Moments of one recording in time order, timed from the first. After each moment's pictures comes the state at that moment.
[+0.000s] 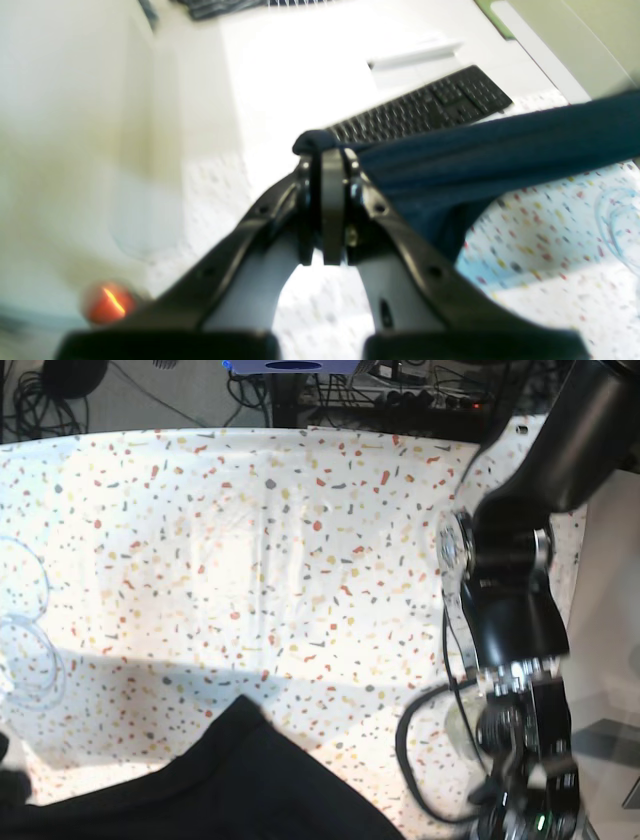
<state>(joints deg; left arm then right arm) -40.7 -0.5 -6.9 83.6 -8.6 -17.7 60.4 44.0 30.8 12.7 81.0 -3.5 40.3 -66.4</state>
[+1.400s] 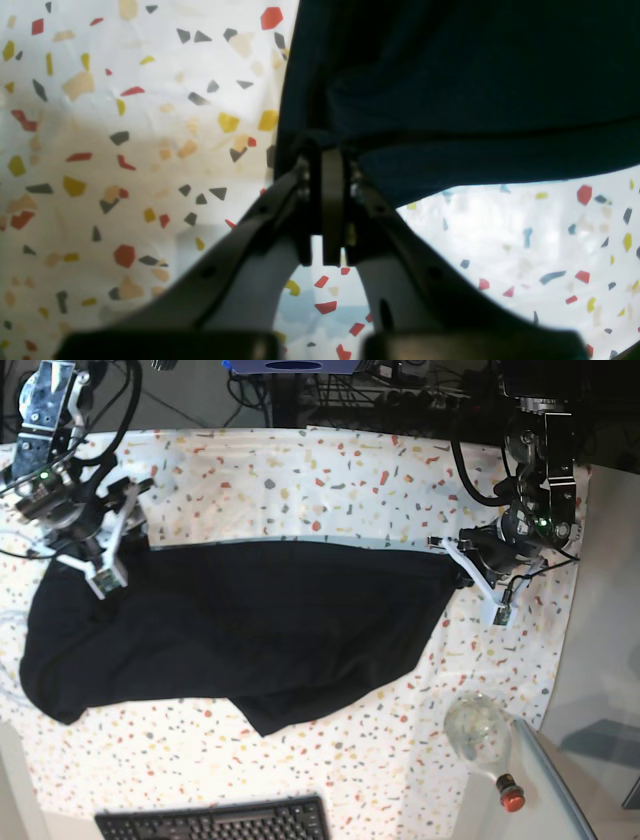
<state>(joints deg) 8.8 -14.3 -8.8 90.5 -16.7 -16.8 49.2 -16.4 0.9 16.3 107.7 -4.9 40.4 -57.6</state>
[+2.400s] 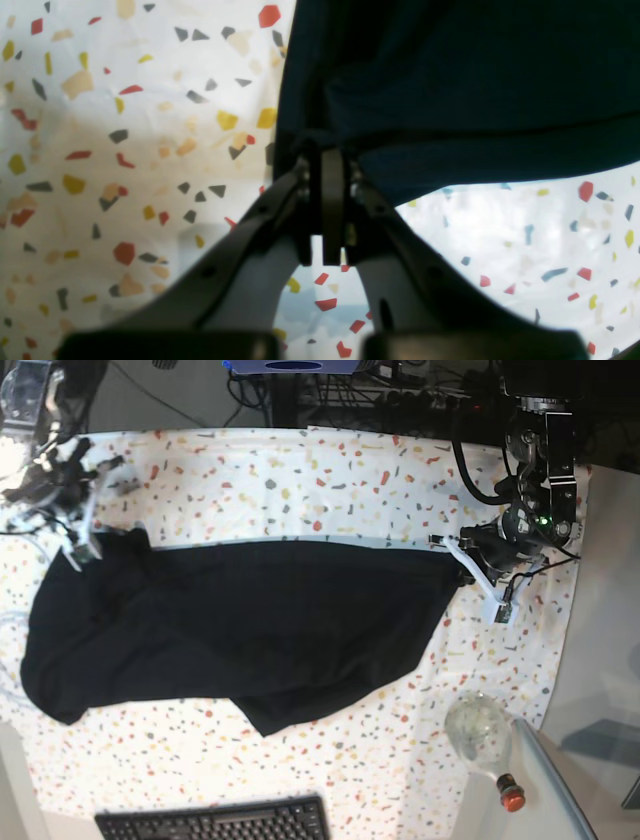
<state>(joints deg) 9.1 -14.4 -8.9 90.5 -16.6 -16.8 49.1 -19.1 4.4 16.3 104.3 -5.4 40.3 -53.1</state>
